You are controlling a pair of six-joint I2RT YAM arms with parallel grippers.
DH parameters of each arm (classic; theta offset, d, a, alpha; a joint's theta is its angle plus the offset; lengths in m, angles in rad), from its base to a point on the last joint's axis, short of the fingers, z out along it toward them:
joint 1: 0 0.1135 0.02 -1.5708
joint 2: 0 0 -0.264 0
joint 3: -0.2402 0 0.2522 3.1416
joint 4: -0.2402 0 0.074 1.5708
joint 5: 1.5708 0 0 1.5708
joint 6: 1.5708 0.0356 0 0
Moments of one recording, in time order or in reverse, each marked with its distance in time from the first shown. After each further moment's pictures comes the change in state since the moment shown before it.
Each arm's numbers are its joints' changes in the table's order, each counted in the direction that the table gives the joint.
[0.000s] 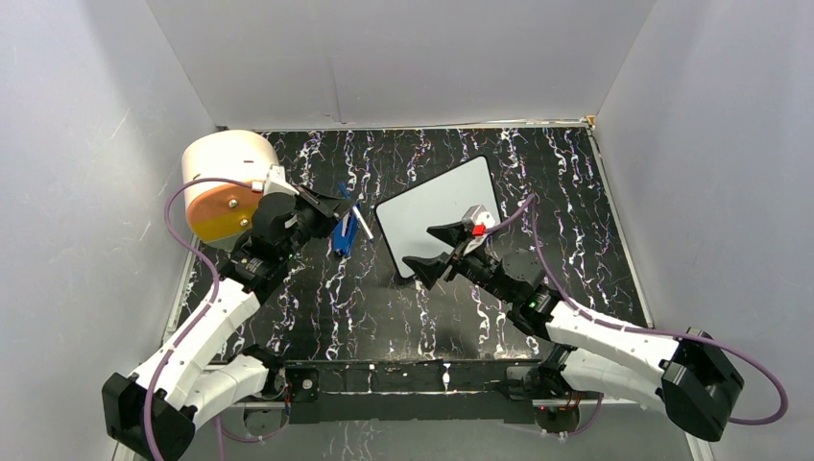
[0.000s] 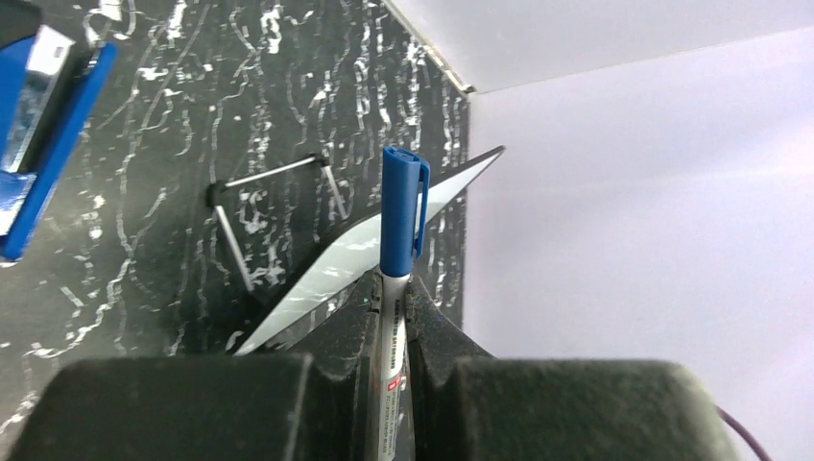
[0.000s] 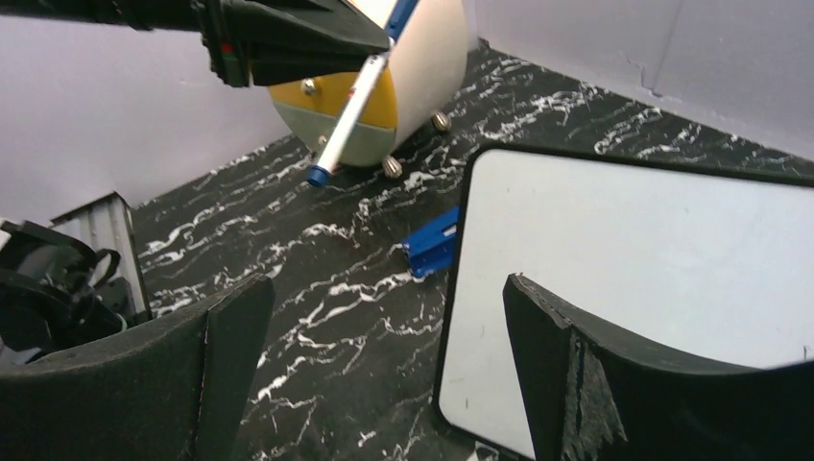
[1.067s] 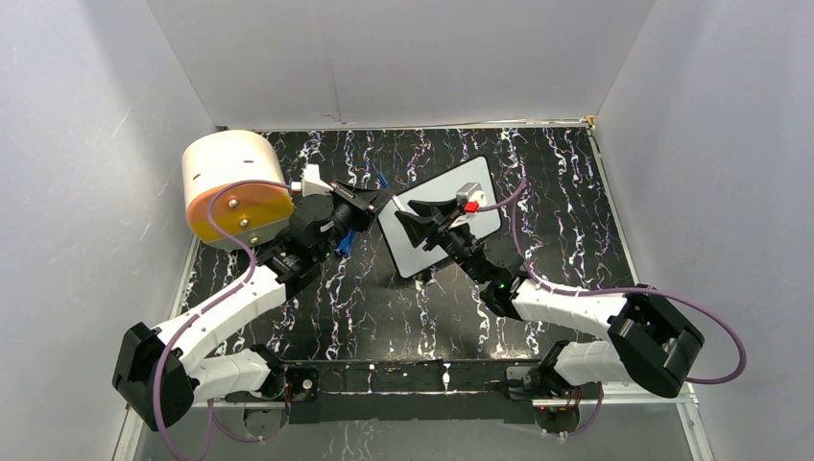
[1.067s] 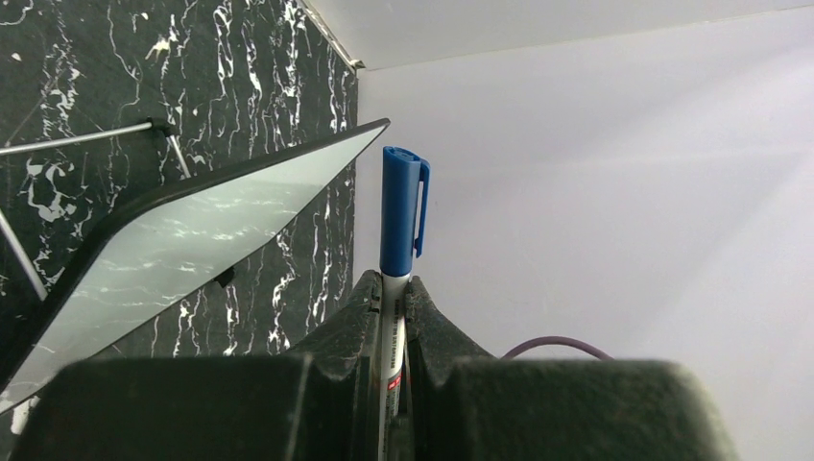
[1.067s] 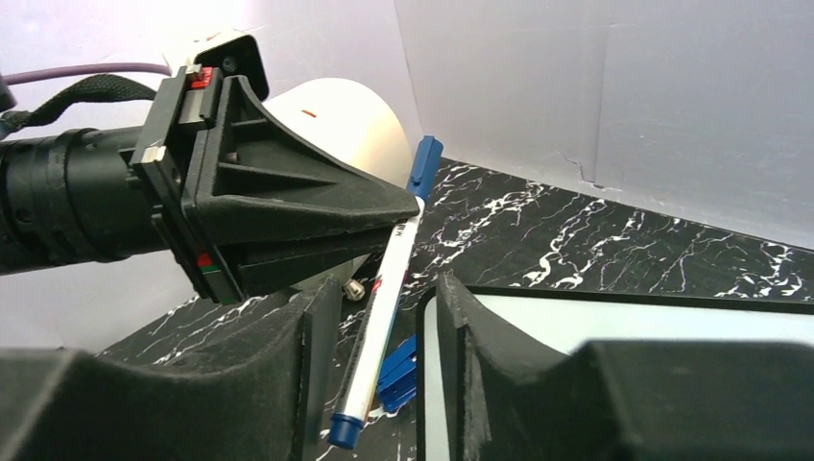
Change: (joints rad) left arm -0.217 0.178 0.001 0.338 -0.130 -0.222; right arm 0.001 0.319 -0.136 0.386 0.159 0.043
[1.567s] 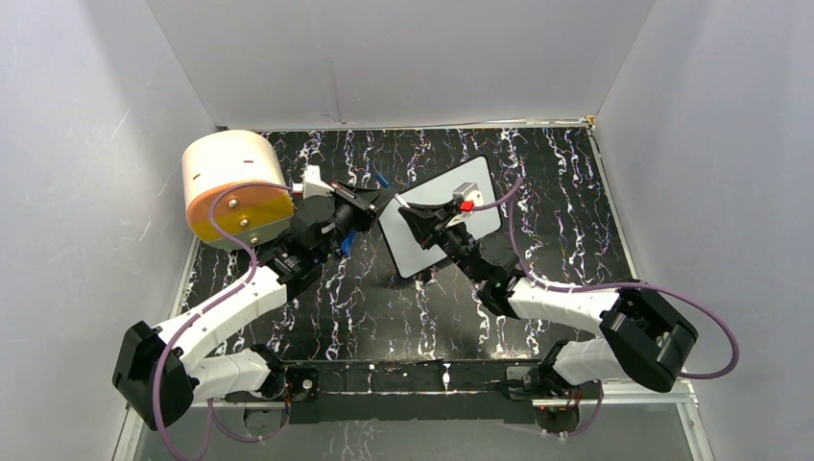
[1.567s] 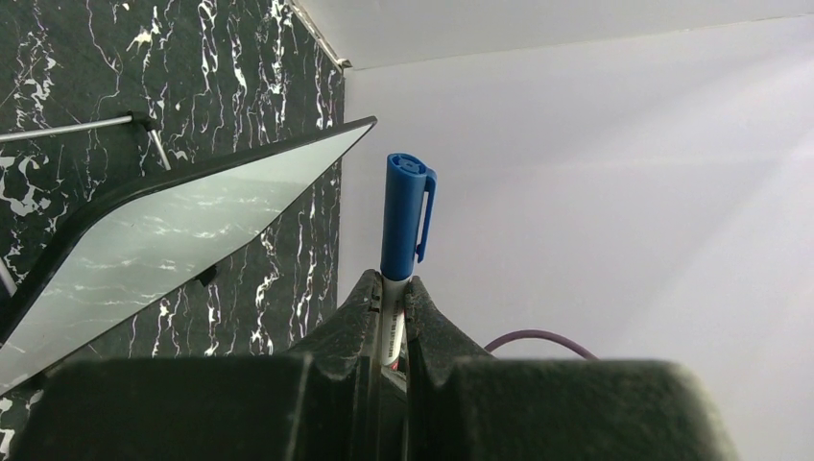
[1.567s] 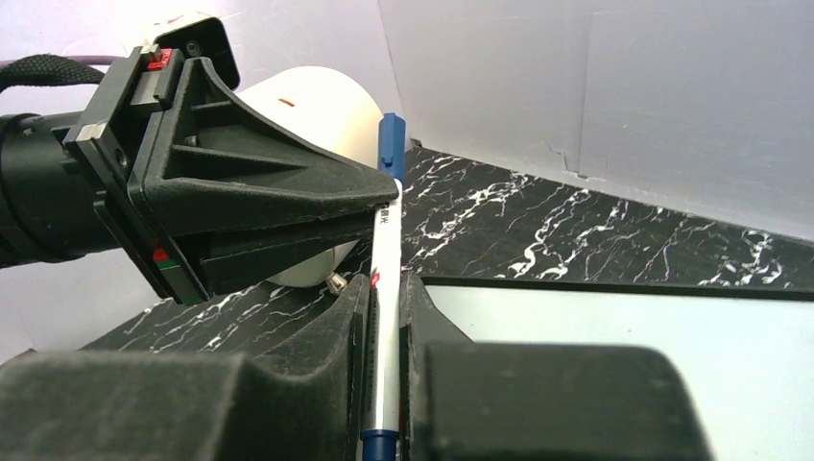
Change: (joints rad) left arm -0.021 0.003 0.003 0.024 -0.014 -0.035; right arm 0.001 0.042 -0.006 0.021 0.031 -0.018
